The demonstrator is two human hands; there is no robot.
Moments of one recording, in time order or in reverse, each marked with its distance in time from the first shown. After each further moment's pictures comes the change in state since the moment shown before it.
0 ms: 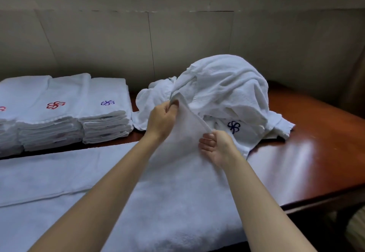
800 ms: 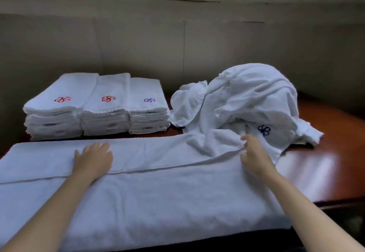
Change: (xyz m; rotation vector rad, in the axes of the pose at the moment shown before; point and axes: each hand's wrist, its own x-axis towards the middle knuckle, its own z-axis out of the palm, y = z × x) left_hand -0.094 -0.134 -0.248 1.278 -0.234 -0.544; right_hand -0.021 0.036 -0.028 -1.428 0.119 -0.690
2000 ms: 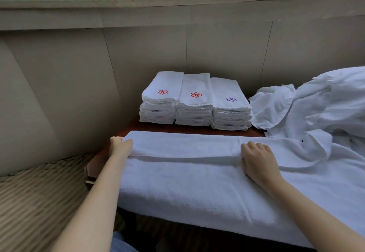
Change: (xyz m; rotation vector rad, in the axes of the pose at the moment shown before) left_hand -0.047 -0.173 -0.016 -1.179 0.254 -0.693; right_hand -0.043 -0.178 0.106 -0.443 0.145 -0.671
